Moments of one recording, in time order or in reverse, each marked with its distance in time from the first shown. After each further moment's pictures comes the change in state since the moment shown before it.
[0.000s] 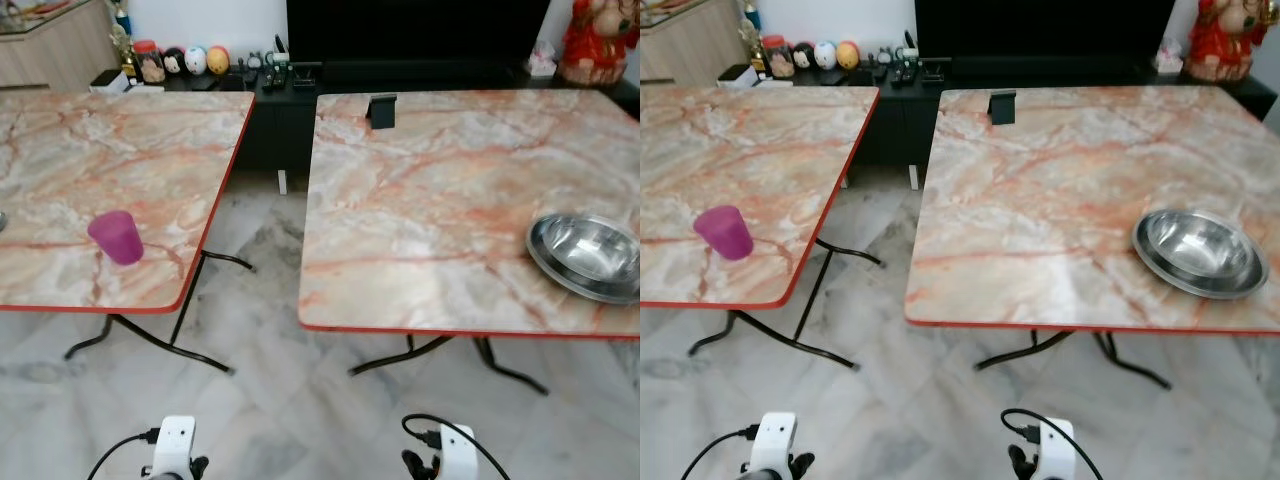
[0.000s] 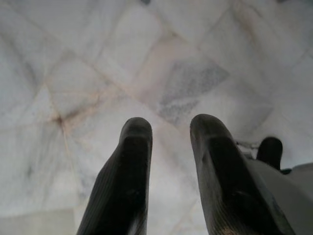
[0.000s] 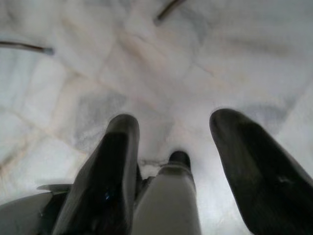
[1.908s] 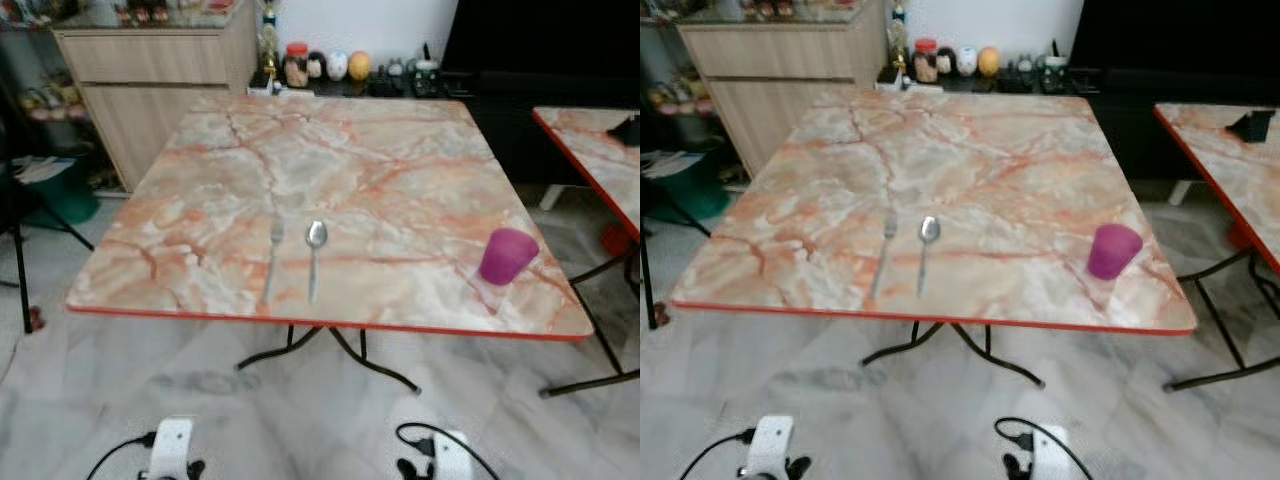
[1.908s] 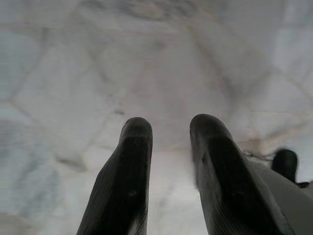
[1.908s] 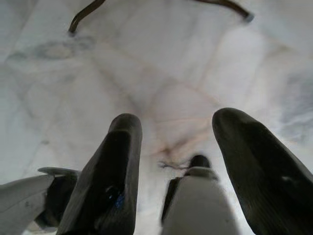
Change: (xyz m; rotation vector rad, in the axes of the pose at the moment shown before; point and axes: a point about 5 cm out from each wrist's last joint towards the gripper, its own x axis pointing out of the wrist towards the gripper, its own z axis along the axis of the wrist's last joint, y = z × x) left arm -0.002 0.013 -0.001 0.008 0.000 0.037; right arm 0.002 0.017 -0.002 -0.033 0.006 0.051
